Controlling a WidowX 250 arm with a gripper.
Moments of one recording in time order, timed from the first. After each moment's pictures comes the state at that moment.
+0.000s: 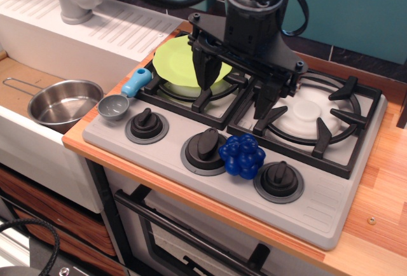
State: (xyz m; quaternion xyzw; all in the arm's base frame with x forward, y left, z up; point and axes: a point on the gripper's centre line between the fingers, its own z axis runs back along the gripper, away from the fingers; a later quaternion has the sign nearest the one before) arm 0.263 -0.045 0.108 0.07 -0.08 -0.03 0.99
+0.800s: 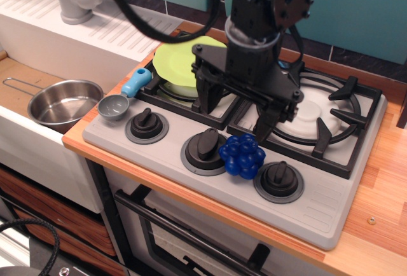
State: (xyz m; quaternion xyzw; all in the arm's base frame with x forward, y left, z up) arm 0.265 -0.048 0.077 0.06 -0.09 -0.03 0.99
